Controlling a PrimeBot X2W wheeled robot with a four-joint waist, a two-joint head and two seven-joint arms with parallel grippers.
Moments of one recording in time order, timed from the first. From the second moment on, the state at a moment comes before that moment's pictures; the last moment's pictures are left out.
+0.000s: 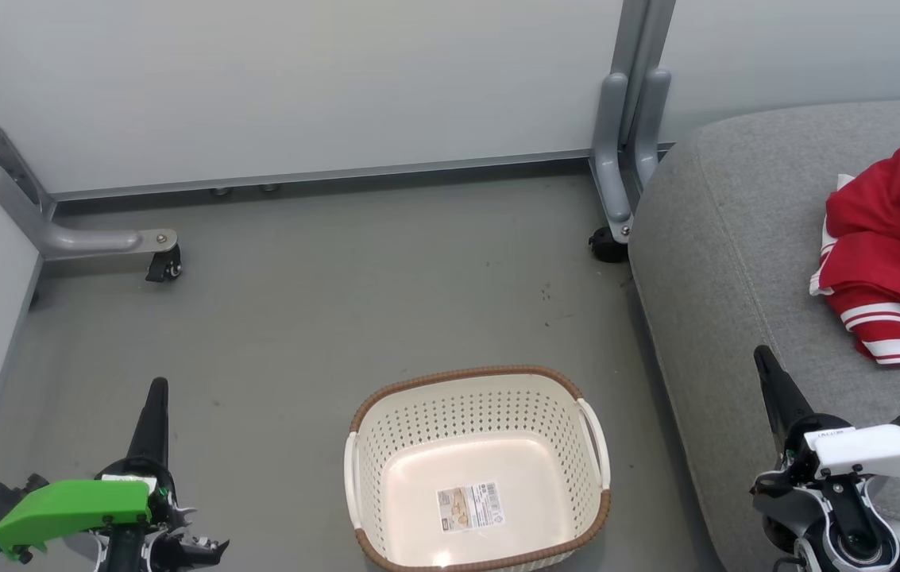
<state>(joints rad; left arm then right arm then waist) -0.08 0.05 0.09 0.24 -1.47 -0.11 0.08 -0.08 -0.08 -0.05 0.21 1.51 0.13 0.05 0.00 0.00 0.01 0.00</state>
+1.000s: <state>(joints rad) -0.10 0.05 0.12 0.25 -1.61 -0.13 0.11 -0.10 -0.08 -0.08 0.24 1.64 0.13 0.08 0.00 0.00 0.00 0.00</state>
